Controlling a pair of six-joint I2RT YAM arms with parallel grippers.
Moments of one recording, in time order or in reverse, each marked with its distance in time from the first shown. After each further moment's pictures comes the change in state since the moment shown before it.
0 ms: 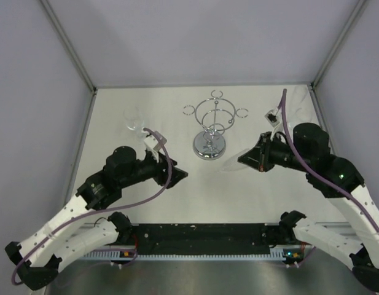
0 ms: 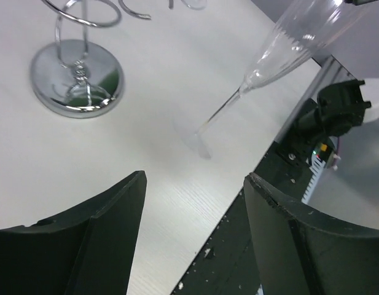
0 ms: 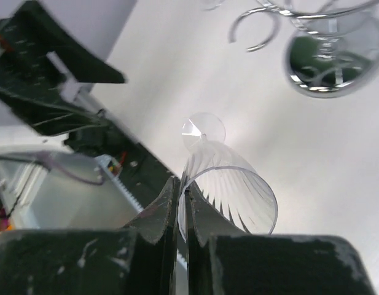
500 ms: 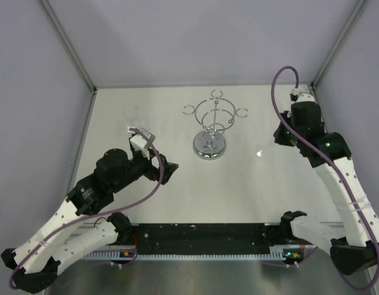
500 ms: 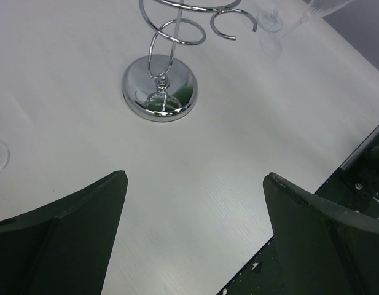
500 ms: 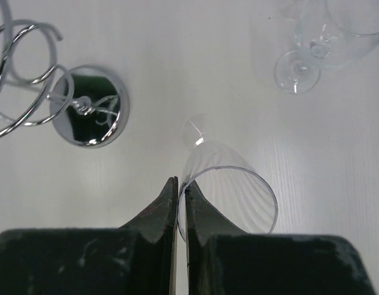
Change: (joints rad) left arm 0.000 -0.079 0.058 -0.095 -0.305 0.092; right arm -0.259 0.192 0.111 -0.163 0.609 -0.122
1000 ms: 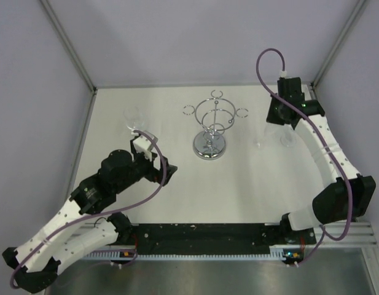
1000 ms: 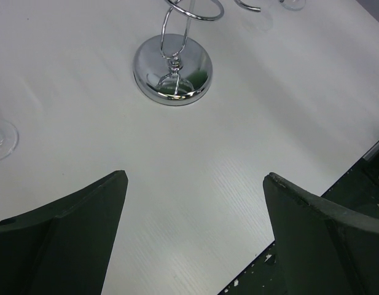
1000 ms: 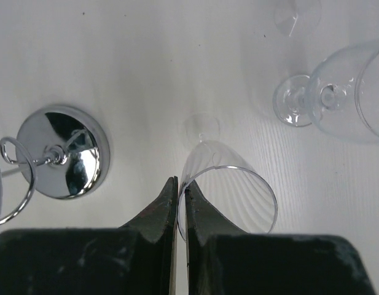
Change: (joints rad) left arm 0.003 0.006 -0.033 -0.030 -0.036 0.021; right arm -0.163 0.423 0.136 0.112 -0.035 -0.027
